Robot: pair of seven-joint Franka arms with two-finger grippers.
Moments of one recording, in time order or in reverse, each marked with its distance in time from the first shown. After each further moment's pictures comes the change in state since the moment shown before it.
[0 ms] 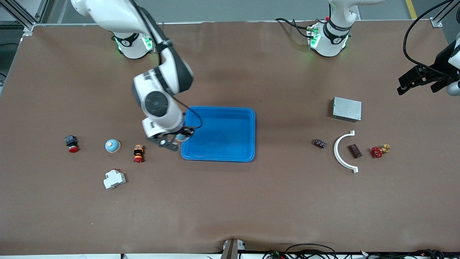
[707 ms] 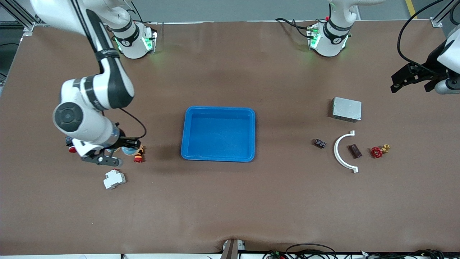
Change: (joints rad) left arm -0.013 -0.004 -0.023 -0.001 0.000 -0.015 0.007; right arm -0.262 -0.071 -0.010 -0.002 -0.055 -0.029 -0.463
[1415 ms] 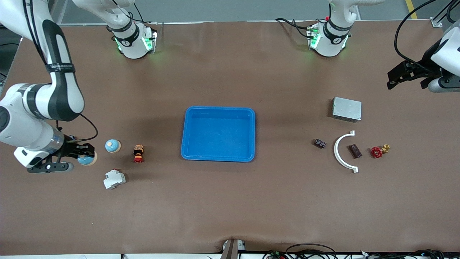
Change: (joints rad) left arm 0.001 -0.004 -0.005 0.000 0.000 -0.042 0.000; right arm -0.252 0.008 0.000 -0.035 0.000 0.151 -0.491
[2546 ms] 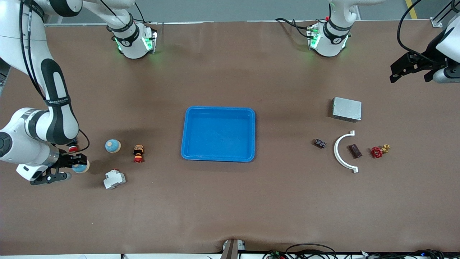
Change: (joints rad) left arm -0.001 -0.031 -0.001 0.006 0.000 -0.028 0.000; right arm -0.107 0.237 0.001 0.099 0.000 0.091 -0.189
